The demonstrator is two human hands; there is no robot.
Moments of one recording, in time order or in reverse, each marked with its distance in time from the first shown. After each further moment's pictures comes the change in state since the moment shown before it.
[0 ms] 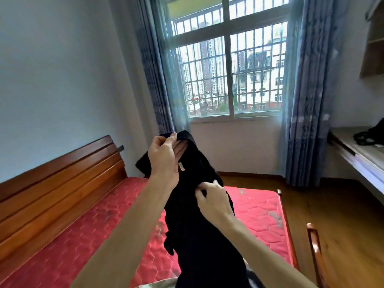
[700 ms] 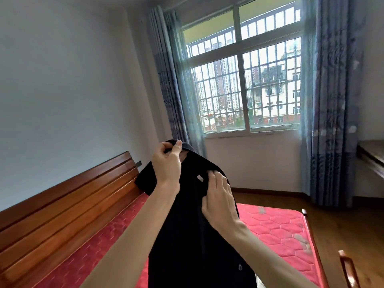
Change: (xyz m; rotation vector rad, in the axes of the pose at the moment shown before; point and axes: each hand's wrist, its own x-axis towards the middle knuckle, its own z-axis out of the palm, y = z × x) left_hand 0.014 0.025 -0.003 0.327 0.154 0.321; right_hand 0.040 -0.019 0.015 -0.295 0.318 -0.421
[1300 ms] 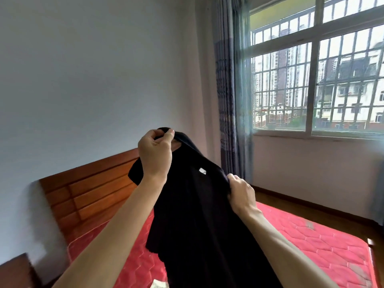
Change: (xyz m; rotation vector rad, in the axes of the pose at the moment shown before) left_hand 0.015 0.036 -0.139 0.252 0.282 0.279; right_hand 0.021 -0.027 0.076 0.103 -0.329 -0.014
